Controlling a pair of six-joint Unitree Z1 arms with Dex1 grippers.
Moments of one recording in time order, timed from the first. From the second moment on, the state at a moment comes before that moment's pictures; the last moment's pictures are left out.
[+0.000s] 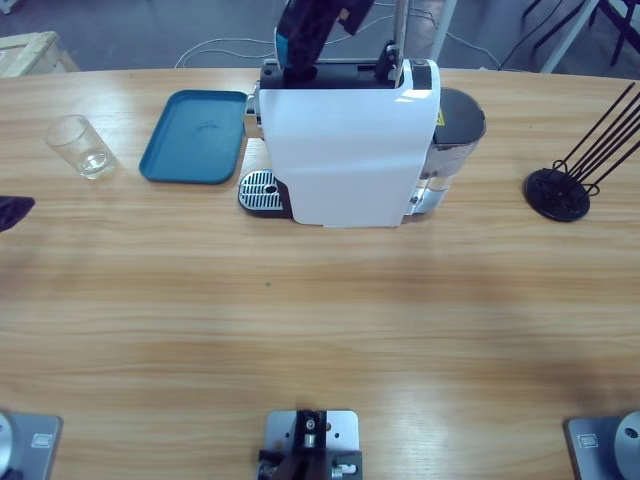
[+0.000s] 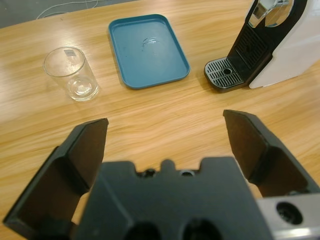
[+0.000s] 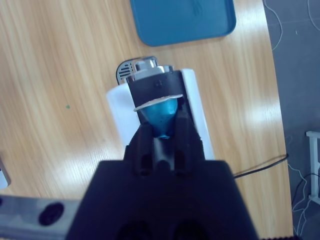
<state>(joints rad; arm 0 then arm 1) -0.59 0.82 -0.52 0.22 0.11 -0.14 0.77 2.26 -2.55 1.31 0.11 -0.55</state>
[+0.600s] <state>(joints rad) -0.59 0.82 -0.52 0.22 0.11 -0.14 0.77 2.28 -2.55 1.32 0.10 -0.54</state>
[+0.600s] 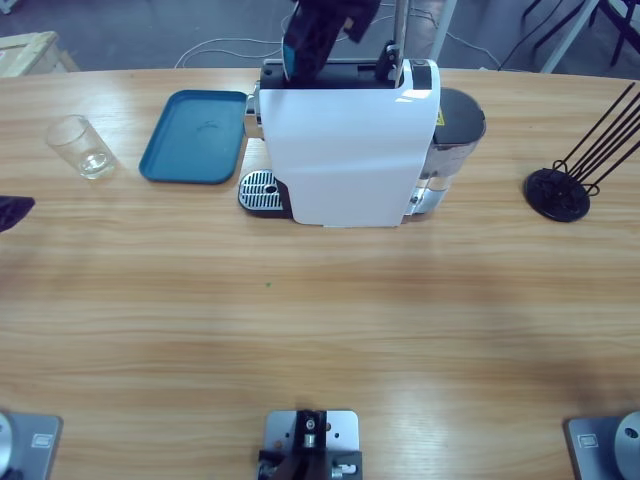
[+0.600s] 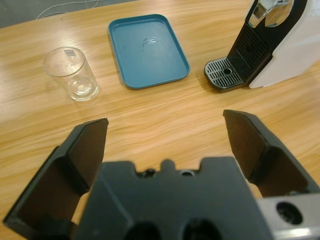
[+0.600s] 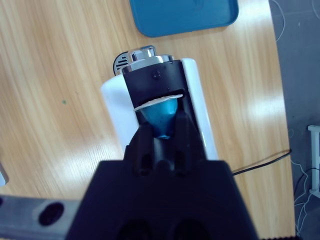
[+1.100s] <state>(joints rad) -0.59 0.82 -0.52 0.22 0.11 -0.14 0.77 2.29 -2.60 1.36 0.10 -0.54</state>
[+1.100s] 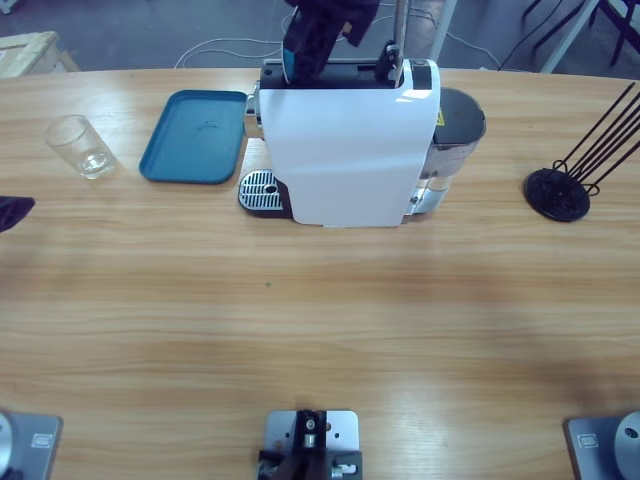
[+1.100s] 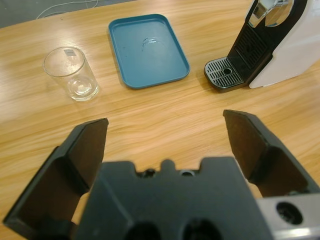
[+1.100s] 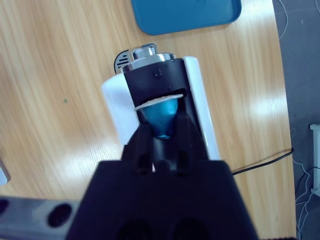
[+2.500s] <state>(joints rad) -0.59 0.82 -0.51 0.22 0.11 -0.14 0.81 1.43 -1.37 0.38 -0.33 -0.02</state>
